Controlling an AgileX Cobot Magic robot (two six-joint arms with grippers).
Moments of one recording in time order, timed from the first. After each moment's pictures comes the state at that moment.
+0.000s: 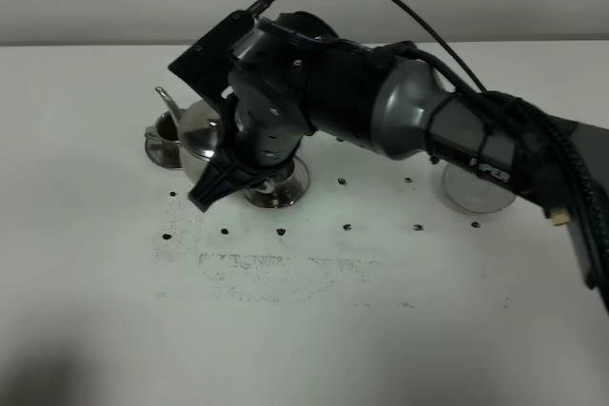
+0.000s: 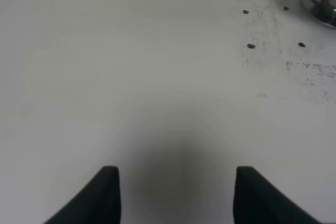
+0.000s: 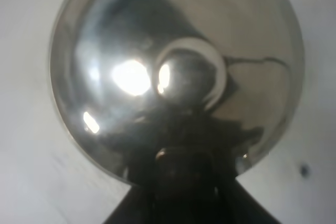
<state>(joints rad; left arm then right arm) 0.00 0.02 -0.45 -0.06 1.06 0.01 0.80 2.07 -1.76 -0.20 0.92 0.11</state>
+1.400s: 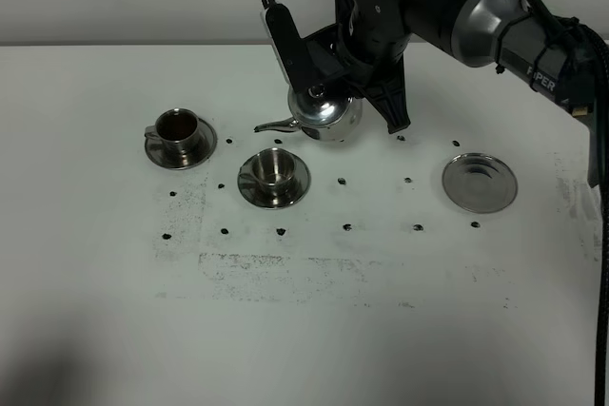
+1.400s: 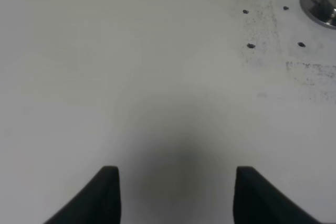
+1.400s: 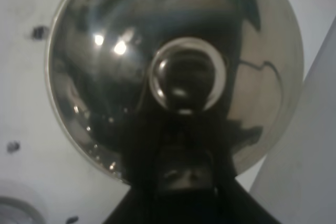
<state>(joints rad) 0.00 0.02 -0.45 -0.06 1.06 0.01 0.51 2.18 -1.94 -0.25 0.99 -1.26</state>
